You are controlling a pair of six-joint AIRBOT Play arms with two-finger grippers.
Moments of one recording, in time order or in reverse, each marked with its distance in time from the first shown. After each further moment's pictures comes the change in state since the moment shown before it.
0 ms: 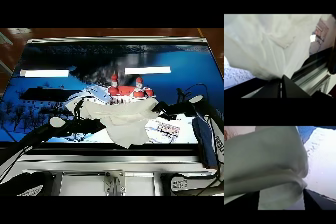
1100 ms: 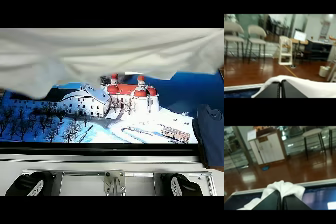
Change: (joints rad) left arm 0.333 0.608 1.079 0.939 -0.330 -0.330; right arm -0.099 0.929 0.505 0.011 -0.084 0.131
